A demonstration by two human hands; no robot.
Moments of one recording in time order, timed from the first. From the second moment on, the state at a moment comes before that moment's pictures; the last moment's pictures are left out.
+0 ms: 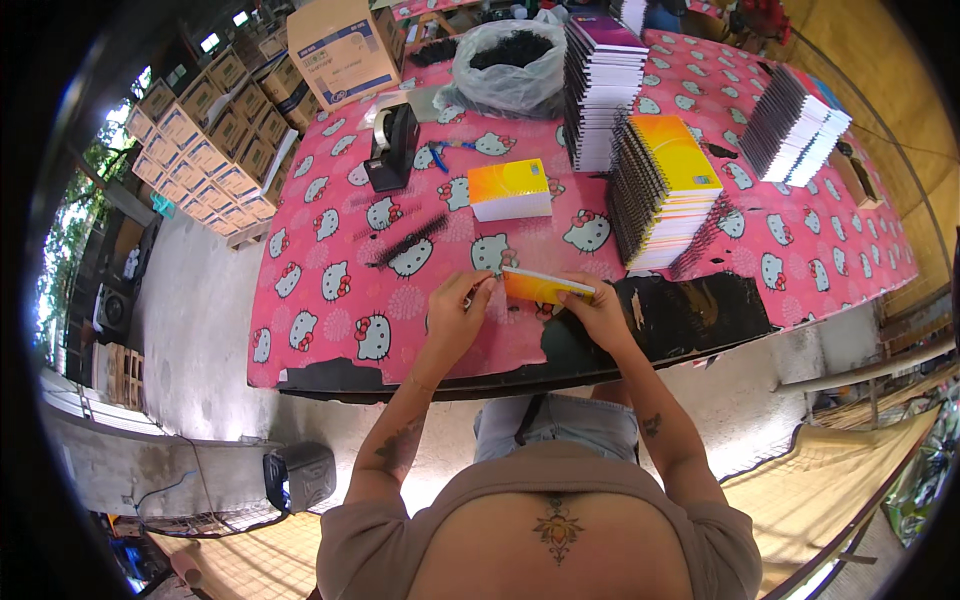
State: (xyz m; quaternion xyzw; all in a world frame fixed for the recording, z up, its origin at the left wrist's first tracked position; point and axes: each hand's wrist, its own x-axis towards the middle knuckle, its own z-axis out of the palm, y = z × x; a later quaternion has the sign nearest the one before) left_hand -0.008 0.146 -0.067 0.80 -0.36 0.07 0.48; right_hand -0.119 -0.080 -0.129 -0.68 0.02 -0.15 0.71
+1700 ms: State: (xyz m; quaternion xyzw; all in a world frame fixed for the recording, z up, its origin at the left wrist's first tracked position) left_hand -0.005 0.124 -0.011 0.81 -0.56 0.12 0.13; right_hand -0.149 -0.064 -0.079 -0.66 0.04 -0.14 0.74
